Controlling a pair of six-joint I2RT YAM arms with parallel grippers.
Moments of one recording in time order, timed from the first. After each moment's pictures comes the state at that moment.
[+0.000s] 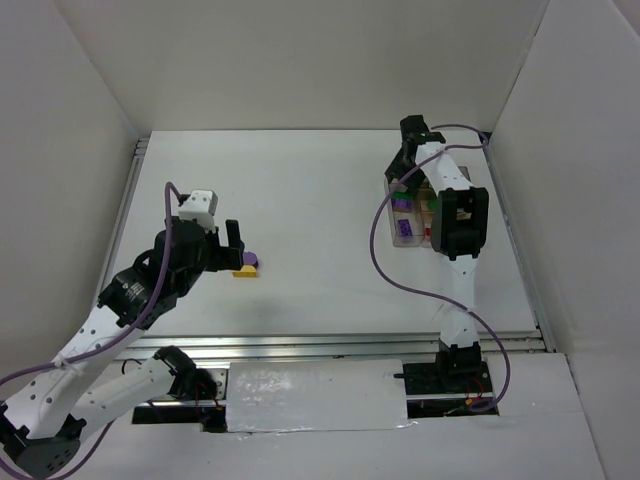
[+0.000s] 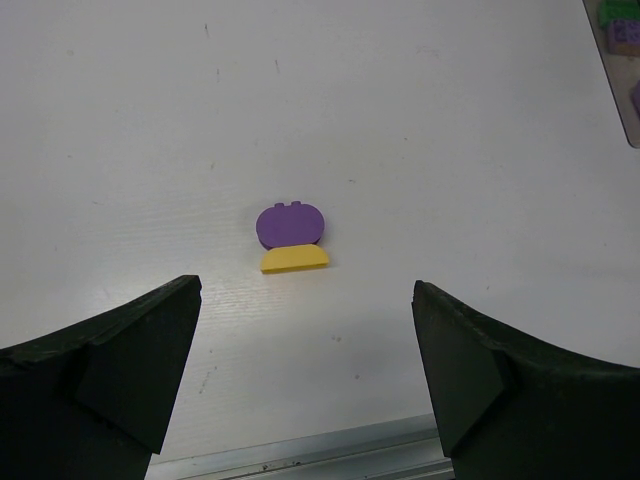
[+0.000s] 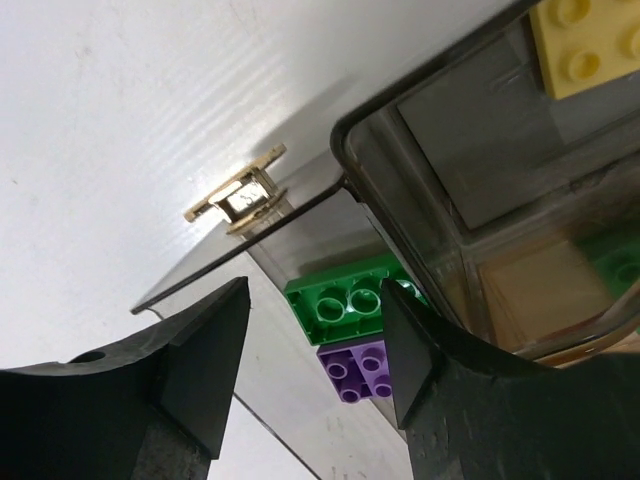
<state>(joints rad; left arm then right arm) -0.61 0.79 0.97 -0.69 -0.39 -0.34 0.09 2.42 2.18 -0.87 0.16 0.70</state>
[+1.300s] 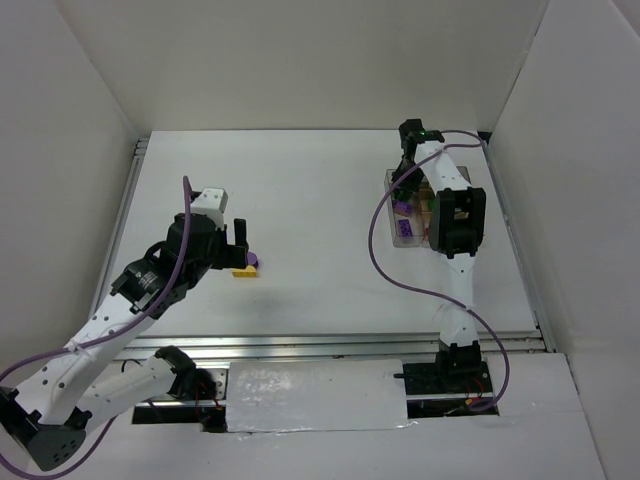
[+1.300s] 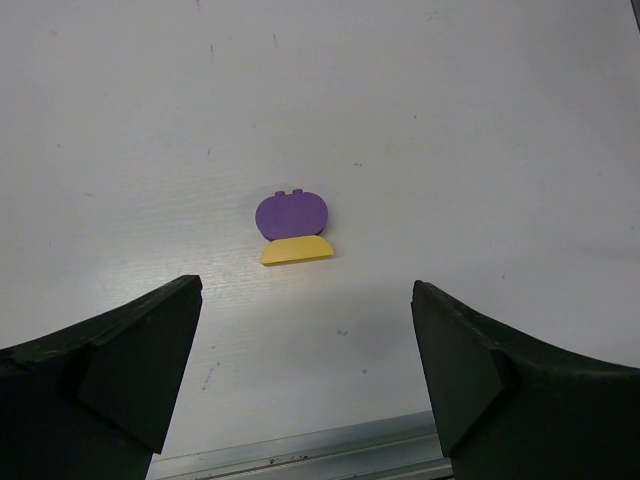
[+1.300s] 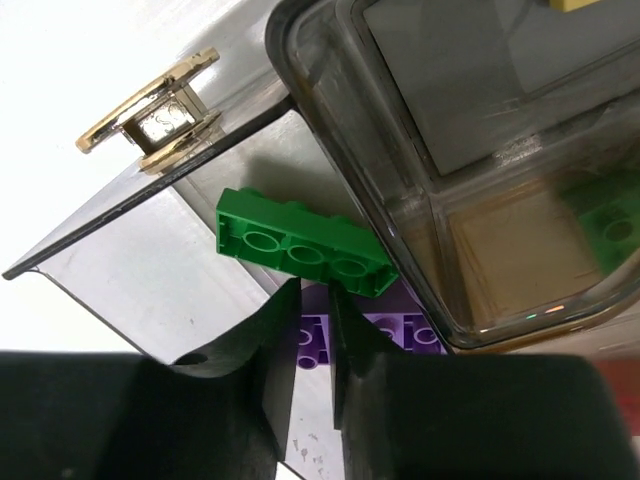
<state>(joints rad) -0.59 0.86 0.97 -0.68 -0.36 -0.32 0.08 2.46 2.25 -1.06 0.11 0.61</state>
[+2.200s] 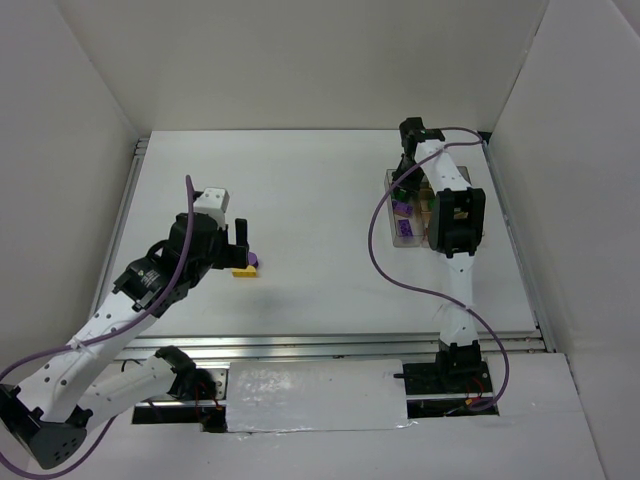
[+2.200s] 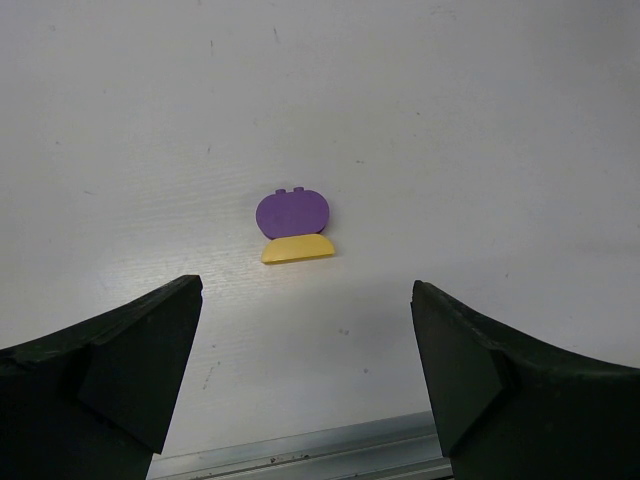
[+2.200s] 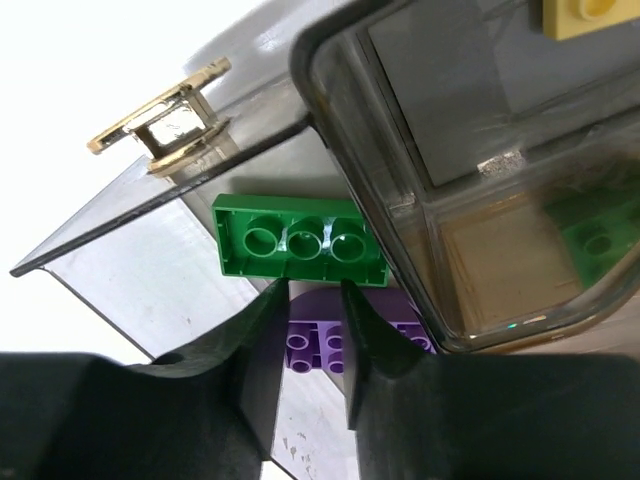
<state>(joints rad) -0.58 0.88 0.97 -0.68 -0.36 -0.32 0.08 2.48 2.29 -1.09 0.12 0.56</state>
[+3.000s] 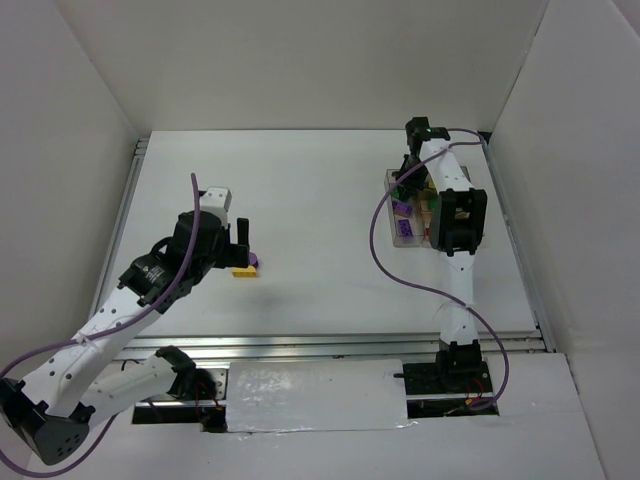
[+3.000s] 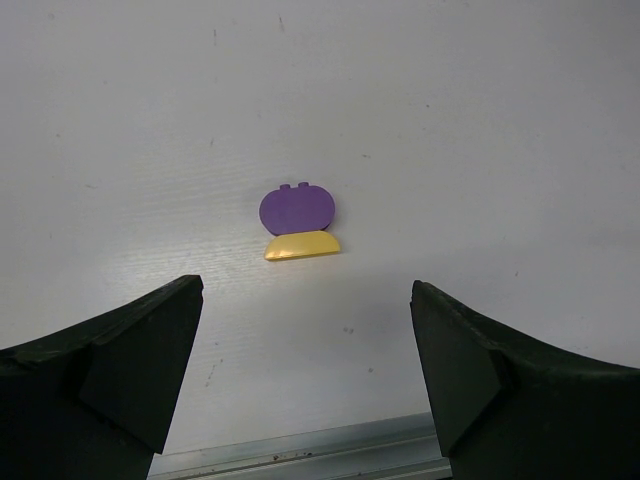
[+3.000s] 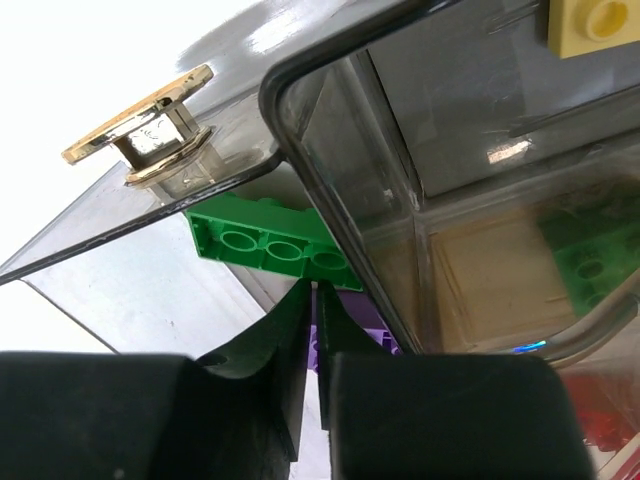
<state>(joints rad) -0.58 0.91 0.97 -0.68 -0.36 -0.32 0.05 2.53 2.38 -1.15 0.04 0.51</state>
